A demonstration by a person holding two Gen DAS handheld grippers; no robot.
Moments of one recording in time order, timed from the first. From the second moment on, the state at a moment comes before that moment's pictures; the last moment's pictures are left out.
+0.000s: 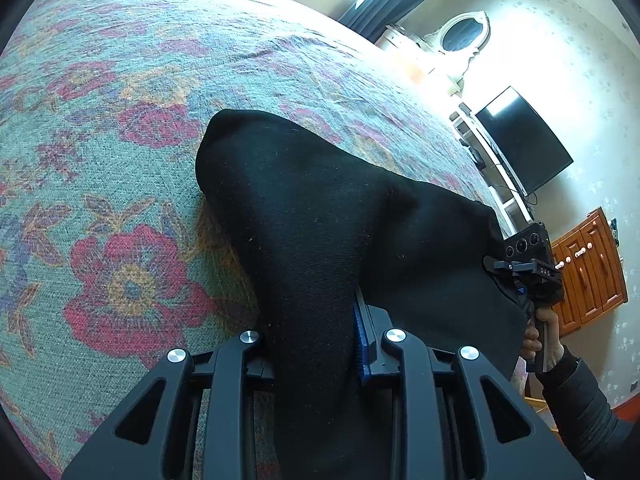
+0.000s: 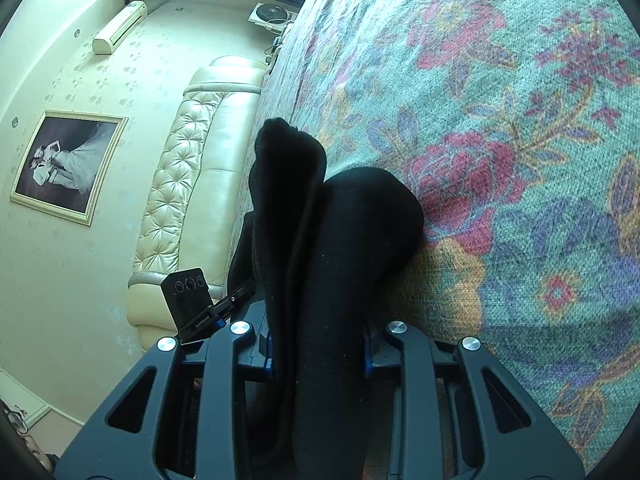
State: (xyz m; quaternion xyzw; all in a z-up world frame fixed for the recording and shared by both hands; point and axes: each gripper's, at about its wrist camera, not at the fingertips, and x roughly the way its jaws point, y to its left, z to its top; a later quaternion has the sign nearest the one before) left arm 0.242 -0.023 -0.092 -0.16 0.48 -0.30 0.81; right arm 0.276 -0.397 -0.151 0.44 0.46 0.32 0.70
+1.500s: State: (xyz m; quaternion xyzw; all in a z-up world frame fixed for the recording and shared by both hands) left arm 0.229 -0.017 -0.090 -0.14 0.45 -0.25 0.85; right arm 0.242 -0.461 -0.175 0.53 0.41 0.32 0.67
